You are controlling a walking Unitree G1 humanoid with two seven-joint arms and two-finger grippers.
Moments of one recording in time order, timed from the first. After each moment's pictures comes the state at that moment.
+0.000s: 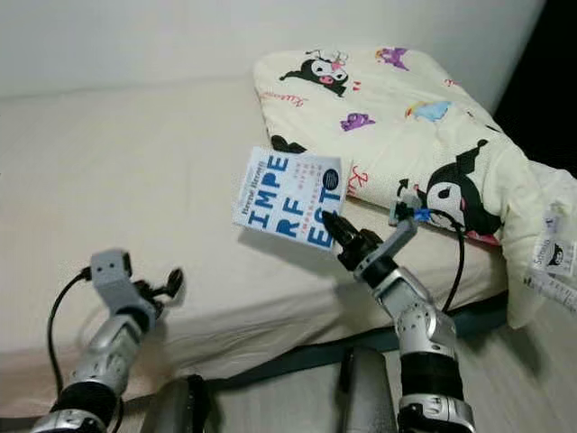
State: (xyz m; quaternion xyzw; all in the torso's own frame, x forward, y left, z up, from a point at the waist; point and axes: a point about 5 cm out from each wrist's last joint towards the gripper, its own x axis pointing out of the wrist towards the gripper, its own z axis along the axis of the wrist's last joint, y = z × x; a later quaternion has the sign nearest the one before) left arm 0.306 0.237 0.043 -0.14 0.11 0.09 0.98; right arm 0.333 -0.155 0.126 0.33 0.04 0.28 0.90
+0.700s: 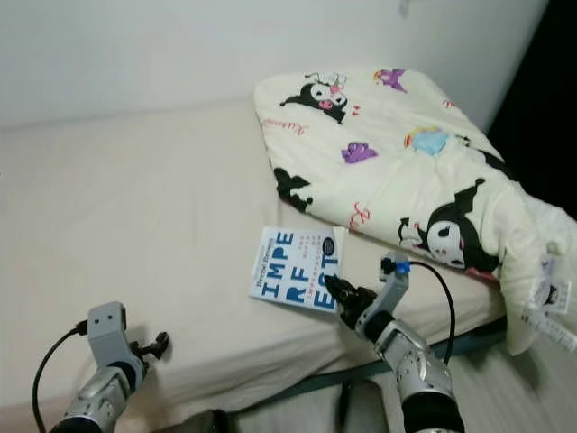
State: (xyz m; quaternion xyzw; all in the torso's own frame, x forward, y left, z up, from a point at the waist) left arm 0.265 0.236 -0.015 -0.11 0.25 0.10 0.96; right arm 0.303 -0.170 0.056 0.30 0.15 0.22 0.91
